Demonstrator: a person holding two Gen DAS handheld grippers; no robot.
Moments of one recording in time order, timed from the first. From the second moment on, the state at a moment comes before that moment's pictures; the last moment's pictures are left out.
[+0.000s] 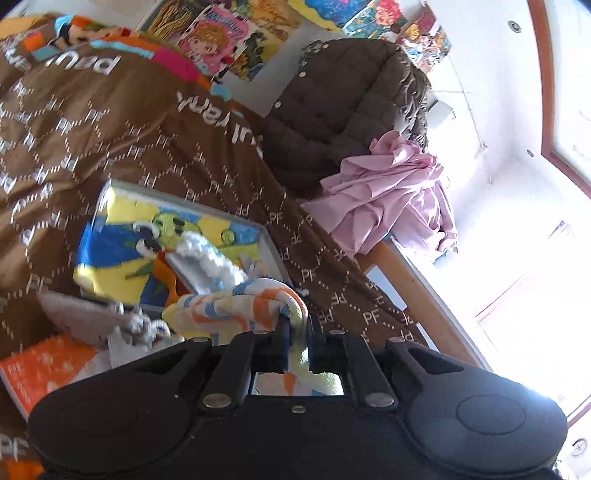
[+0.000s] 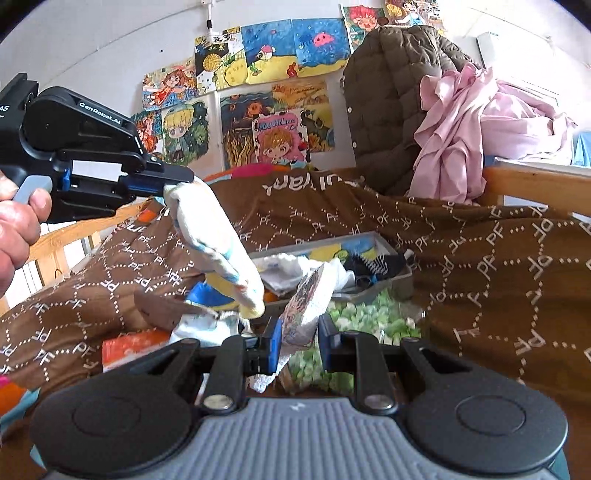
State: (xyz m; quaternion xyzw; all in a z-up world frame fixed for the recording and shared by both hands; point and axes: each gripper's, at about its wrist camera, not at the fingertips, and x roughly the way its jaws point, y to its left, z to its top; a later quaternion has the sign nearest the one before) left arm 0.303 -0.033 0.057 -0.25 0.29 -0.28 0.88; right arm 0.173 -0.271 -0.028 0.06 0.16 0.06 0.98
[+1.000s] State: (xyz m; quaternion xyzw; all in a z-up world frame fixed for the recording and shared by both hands) left arm 0.463 -0.031 -0.023 -0.18 0.29 -0.23 0.91; right arm 0.381 -0.281 -0.064 0.18 0.15 0.03 0.97
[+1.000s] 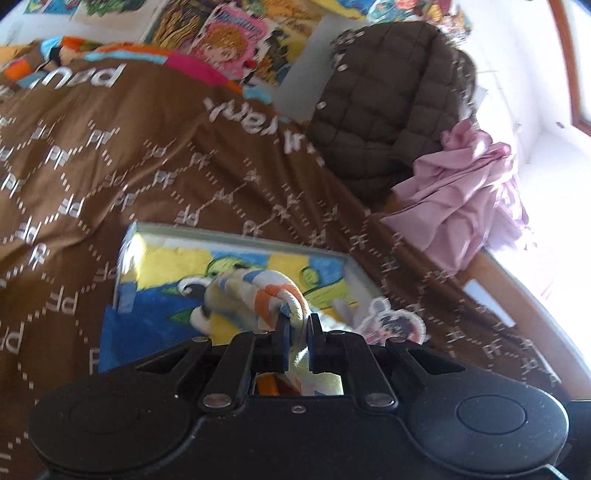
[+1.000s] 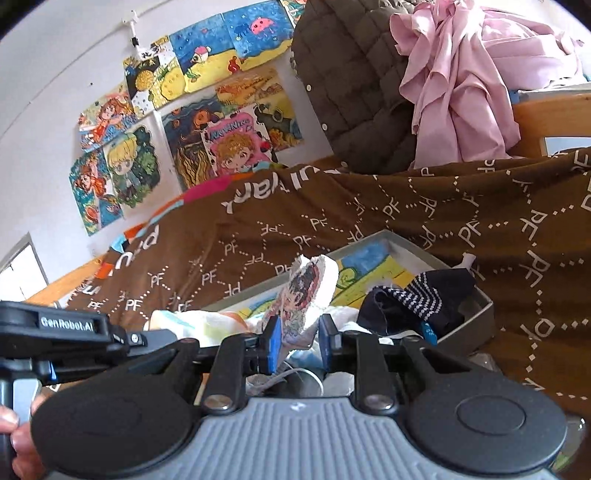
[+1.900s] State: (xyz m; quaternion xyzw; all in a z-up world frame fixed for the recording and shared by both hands) left arm 0.485 -0.020 -0.073 -0.17 0.37 -0.14 0.90; right arm 0.392 -0.266 -0.068 0.15 0.20 -0.02 0.97
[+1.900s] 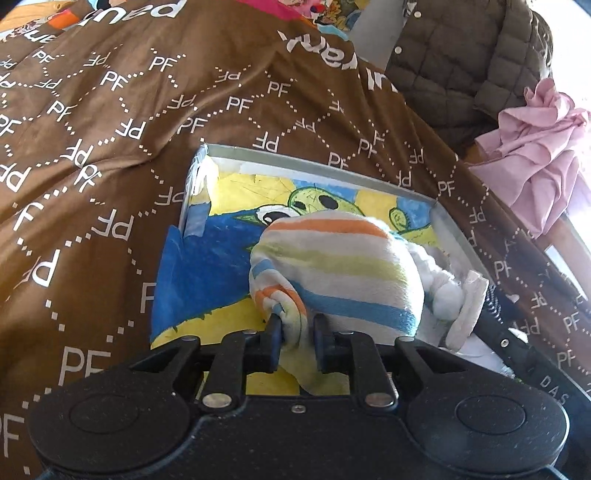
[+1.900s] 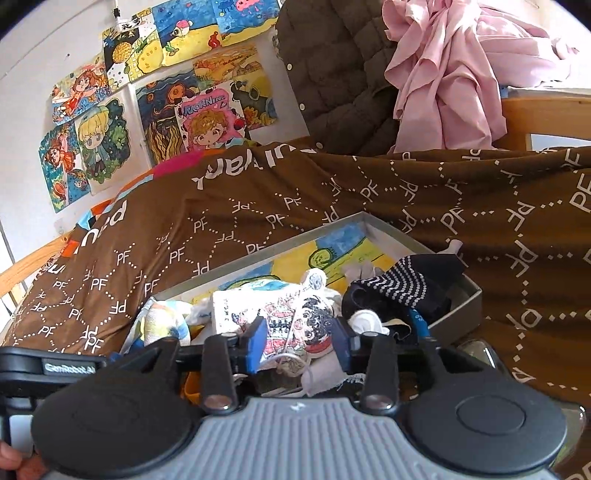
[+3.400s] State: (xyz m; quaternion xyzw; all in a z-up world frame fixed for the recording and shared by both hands) left arm 0.272 0.016 0.061 -0.11 0.19 -0.13 0.97; right arm 0.196 -0.240 0.038 0.08 0.11 0.01 0.99
